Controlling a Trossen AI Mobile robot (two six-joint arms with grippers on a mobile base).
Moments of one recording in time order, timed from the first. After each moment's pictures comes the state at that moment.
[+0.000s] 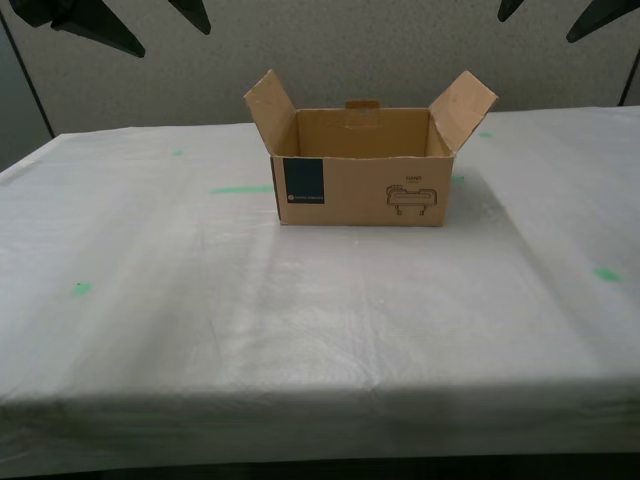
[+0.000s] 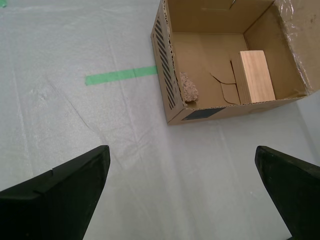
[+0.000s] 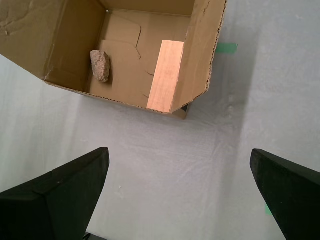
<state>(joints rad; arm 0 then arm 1) 0.22 1.38 1.22 -0.89 -0.23 0.18 -0.41 1.35 1.13 -0.66 0.14 -0.24</state>
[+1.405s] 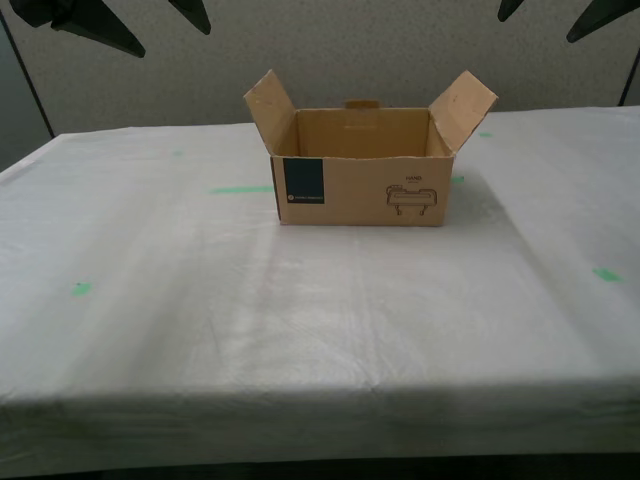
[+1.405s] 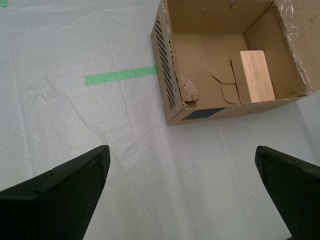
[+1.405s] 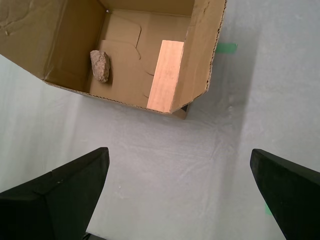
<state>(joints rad) 0.22 1.38 1.22 -0.89 -0.23 0.18 -0.41 1.35 1.13 -0.66 0.14 -0.24</state>
